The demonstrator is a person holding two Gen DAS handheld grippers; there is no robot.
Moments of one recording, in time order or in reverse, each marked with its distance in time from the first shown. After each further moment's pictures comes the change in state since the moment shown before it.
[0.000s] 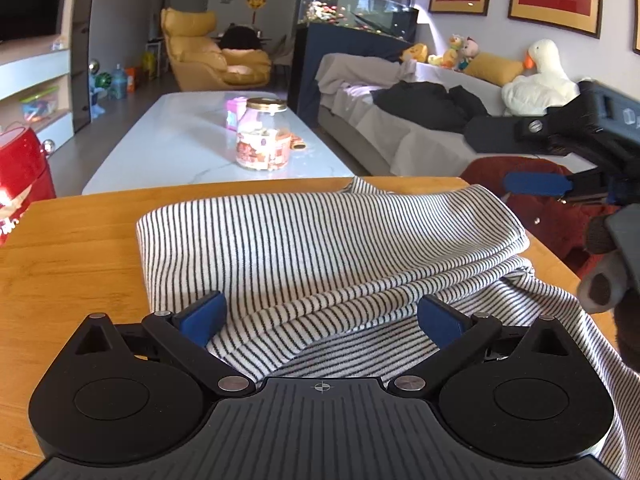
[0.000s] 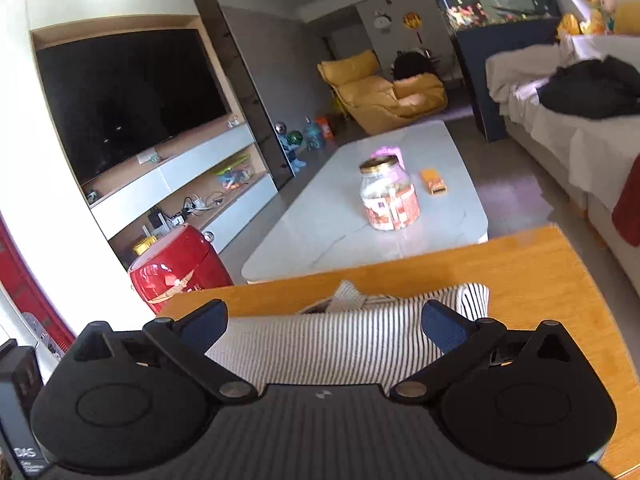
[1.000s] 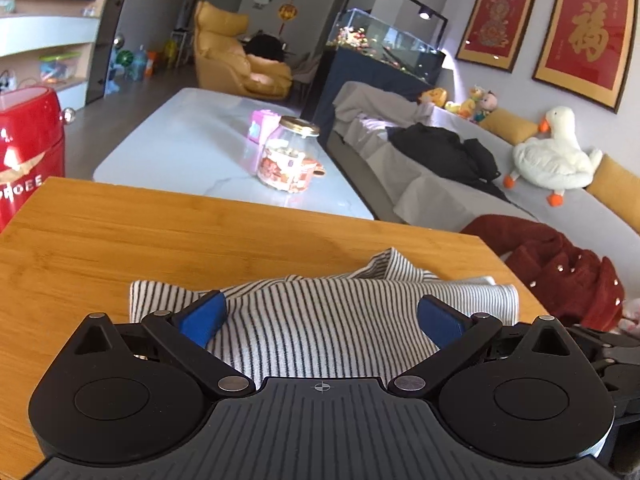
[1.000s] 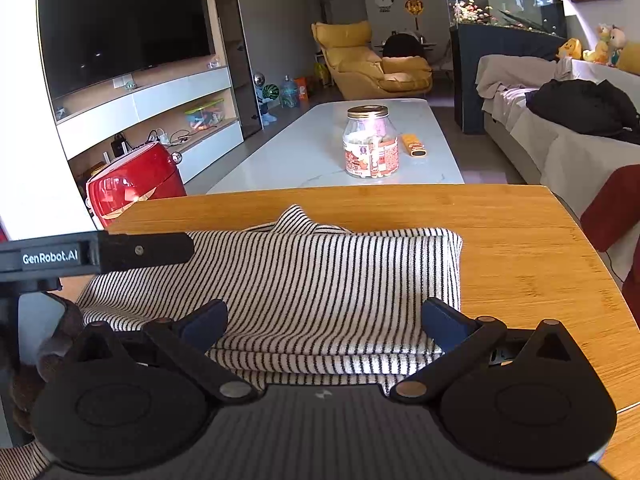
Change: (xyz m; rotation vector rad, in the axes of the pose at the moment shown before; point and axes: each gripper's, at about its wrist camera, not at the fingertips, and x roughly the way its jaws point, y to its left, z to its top) left arm 0.008 0.065 0.016 -0.204 -0.080 -0.067; right arm 0.010 0.041 -0.057 -0.236 0.037 -0.145
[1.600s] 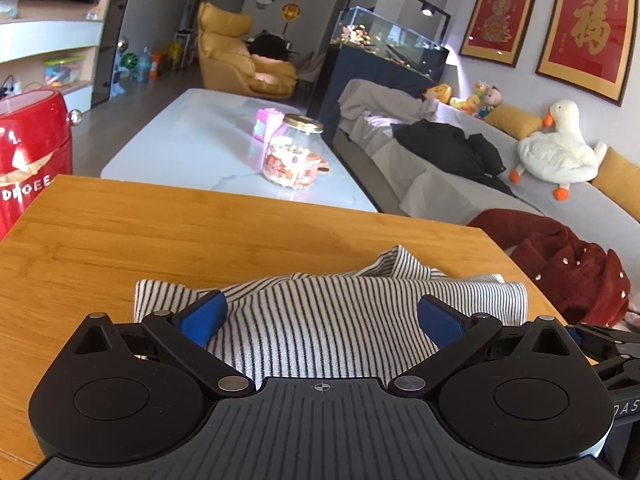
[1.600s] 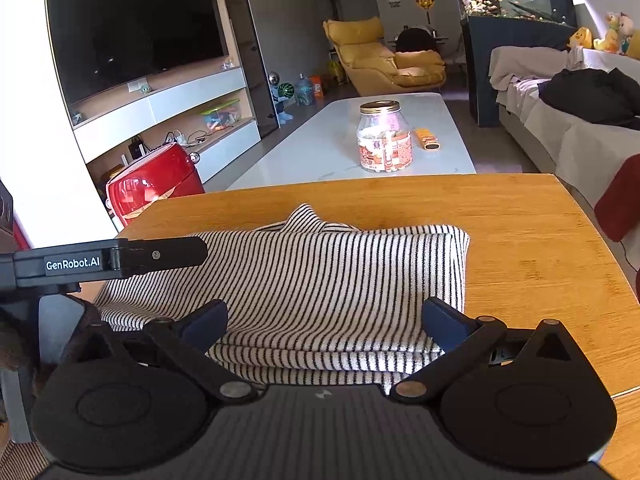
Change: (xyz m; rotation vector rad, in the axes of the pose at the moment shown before) left arm -0.010 -0.008 -0.011 0.030 0.006 0.035; right arm -0.013 -0.009 -0.006 0.015 0.015 0.069
